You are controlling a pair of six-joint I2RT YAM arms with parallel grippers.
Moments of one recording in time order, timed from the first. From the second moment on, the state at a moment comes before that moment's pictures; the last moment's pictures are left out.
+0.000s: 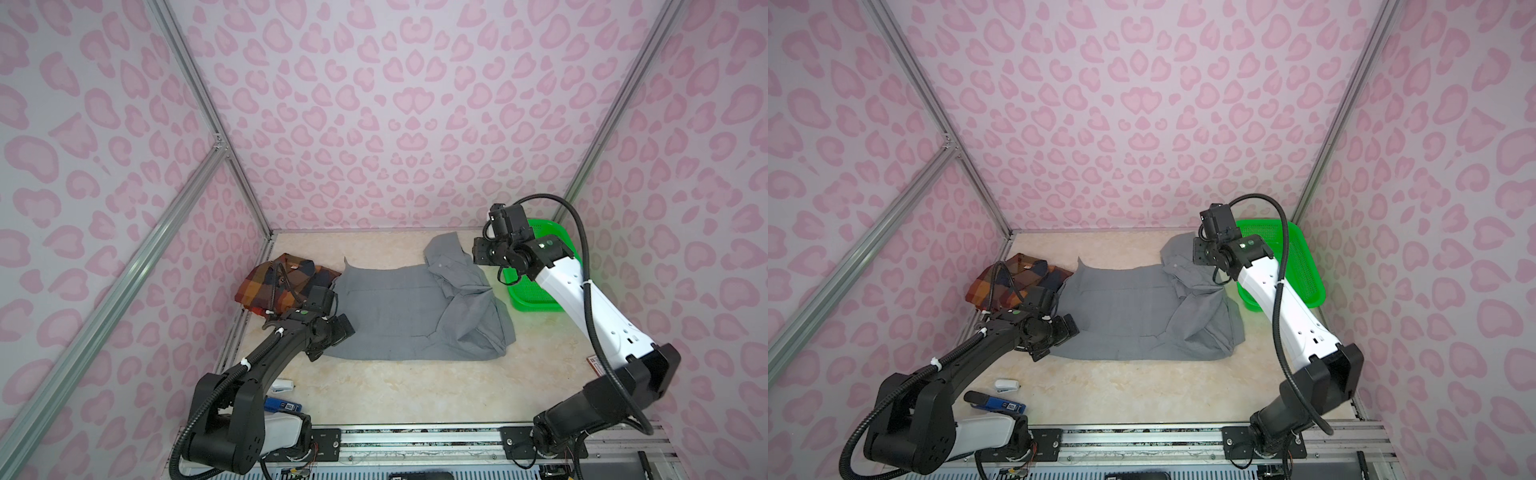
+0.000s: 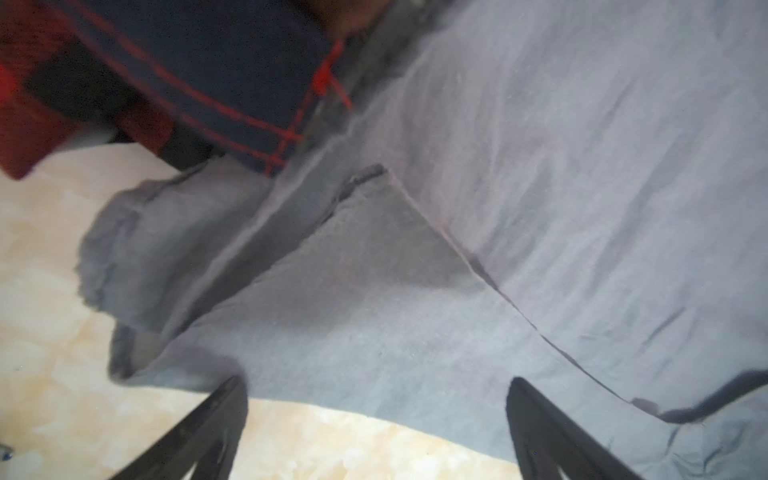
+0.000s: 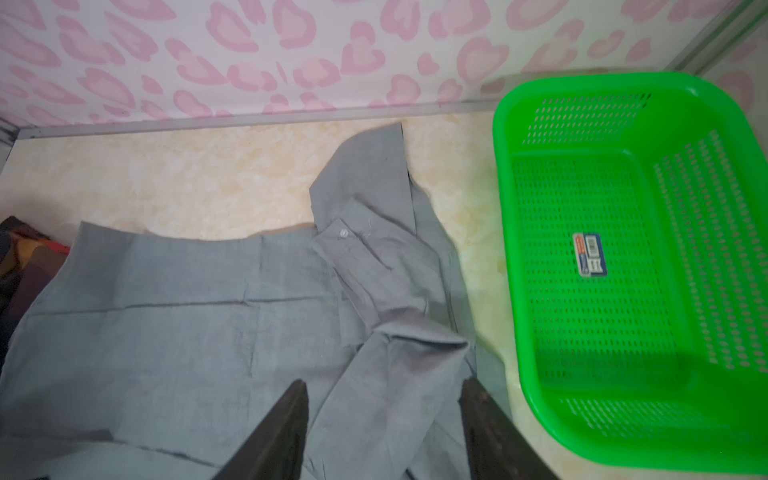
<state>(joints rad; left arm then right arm) -0.23 1.33 0.75 -0.71 0.06 -0.79 0.41 1.48 1.54 -0.90 0.20 0.36</state>
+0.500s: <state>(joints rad) -0.24 1.43 0.70 -0.63 0.05 -0.80 0.32 1.35 0.85 -0.73 0.12 0.59</state>
